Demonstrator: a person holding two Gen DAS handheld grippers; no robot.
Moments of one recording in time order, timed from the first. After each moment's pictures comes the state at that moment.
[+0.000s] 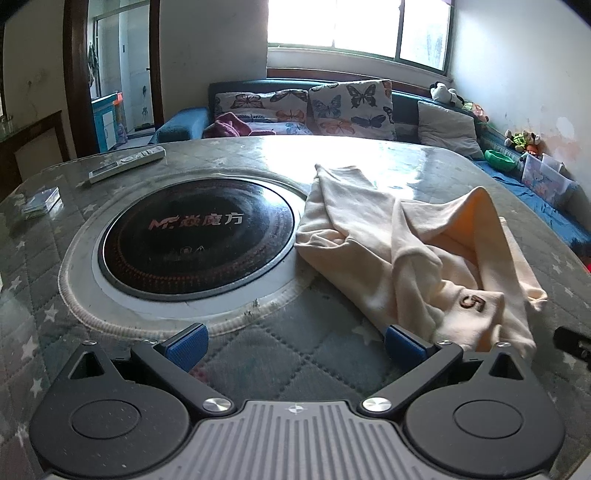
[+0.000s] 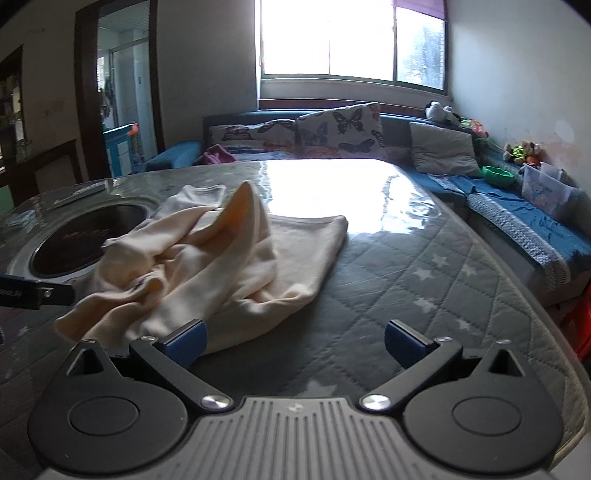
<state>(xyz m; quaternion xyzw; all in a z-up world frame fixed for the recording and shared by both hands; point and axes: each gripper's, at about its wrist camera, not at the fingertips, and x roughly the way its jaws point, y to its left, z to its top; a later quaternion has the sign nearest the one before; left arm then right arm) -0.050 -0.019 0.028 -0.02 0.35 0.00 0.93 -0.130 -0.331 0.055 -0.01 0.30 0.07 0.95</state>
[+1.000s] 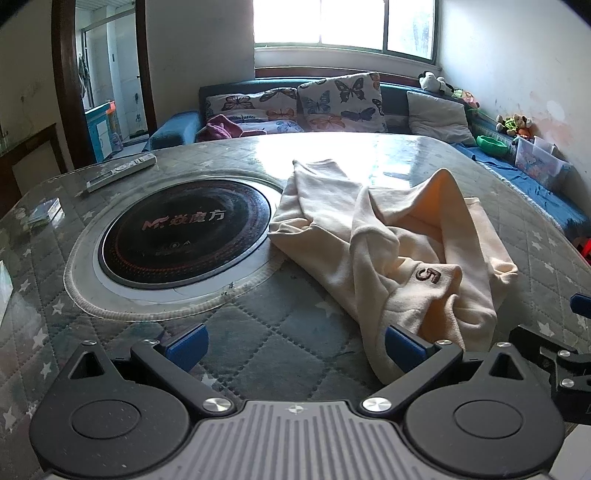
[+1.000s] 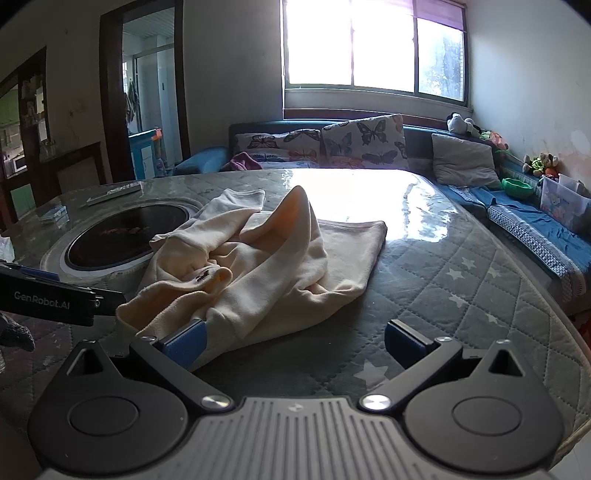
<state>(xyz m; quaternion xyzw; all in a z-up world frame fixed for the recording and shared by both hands) -0.074 -0.049 0.039 0.01 0.36 0.00 0.93 -0.160 -0.313 0.062 -0.02 0.28 0.11 0.95</state>
